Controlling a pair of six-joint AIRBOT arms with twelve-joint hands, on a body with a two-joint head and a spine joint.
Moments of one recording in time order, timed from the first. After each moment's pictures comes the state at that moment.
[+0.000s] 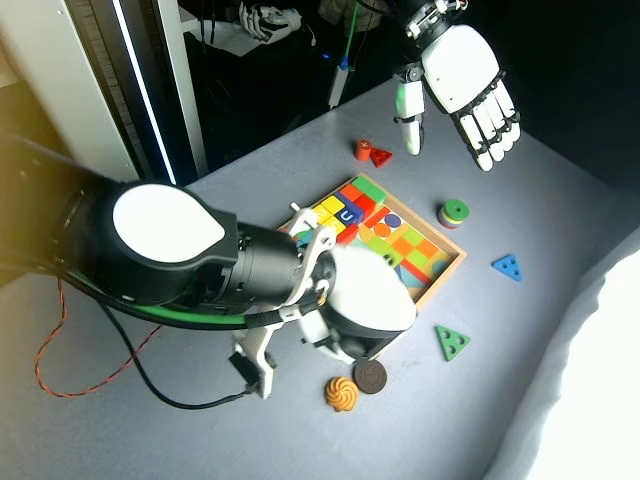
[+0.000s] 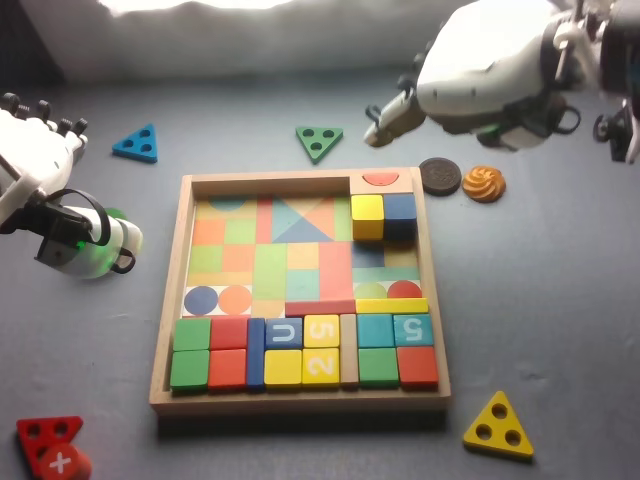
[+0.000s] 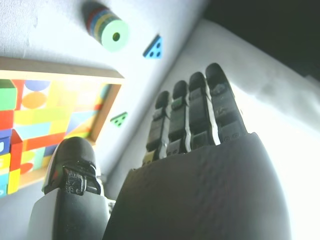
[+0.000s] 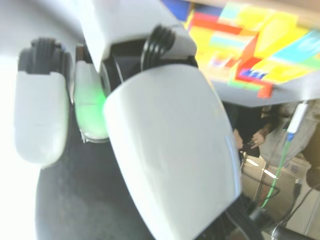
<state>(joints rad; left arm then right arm) 0.01 -0.80 0.60 -1.84 -1.09 2.96 0.00 -1.23 1.41 -1.55 0.27 0.16</state>
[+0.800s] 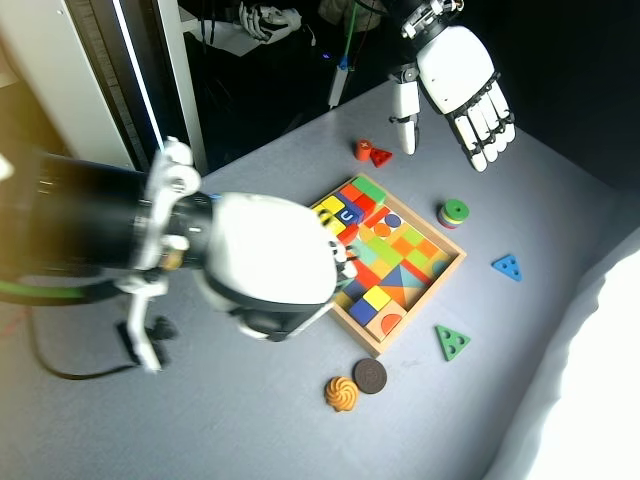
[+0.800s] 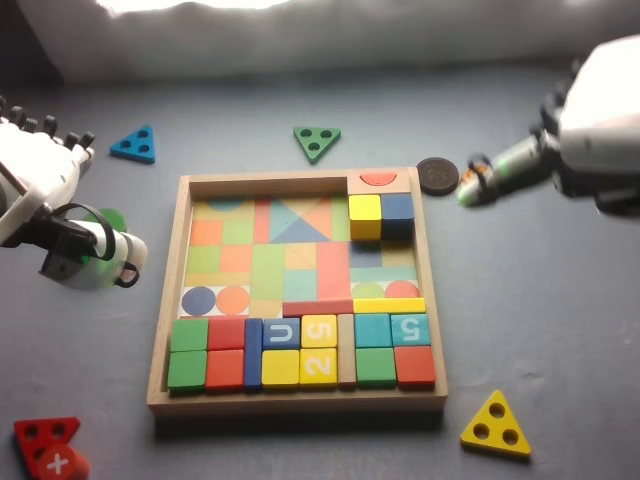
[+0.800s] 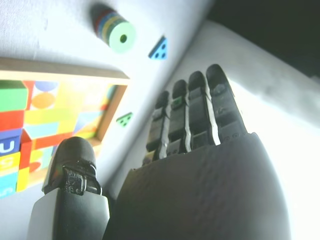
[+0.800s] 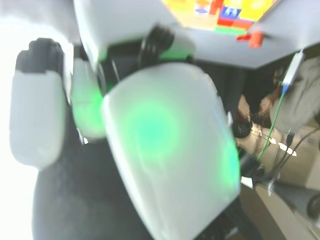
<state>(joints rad) 0.02 -0.80 0.59 -1.85 -1.09 2.96 -0.07 -0.81 1.02 -1.44 0.40 0.16</state>
